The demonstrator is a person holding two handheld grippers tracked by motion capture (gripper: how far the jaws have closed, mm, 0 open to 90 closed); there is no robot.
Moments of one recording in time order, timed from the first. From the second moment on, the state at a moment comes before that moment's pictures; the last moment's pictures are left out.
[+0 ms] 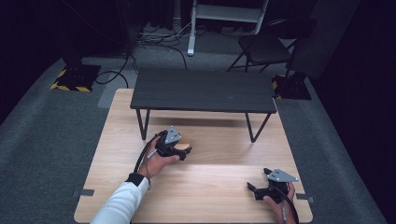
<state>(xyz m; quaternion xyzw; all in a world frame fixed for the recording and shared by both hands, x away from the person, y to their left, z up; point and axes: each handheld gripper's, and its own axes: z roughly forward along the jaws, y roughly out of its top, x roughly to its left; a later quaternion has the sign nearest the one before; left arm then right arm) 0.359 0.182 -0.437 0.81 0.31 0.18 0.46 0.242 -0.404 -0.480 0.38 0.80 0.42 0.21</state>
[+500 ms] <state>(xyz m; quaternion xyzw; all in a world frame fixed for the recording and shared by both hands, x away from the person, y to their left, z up) 0.347 0.188 -0.405 0.82 0.29 0.18 0.46 0.242 -0.404 -0.480 0.38 0.80 0.42 0.21</state>
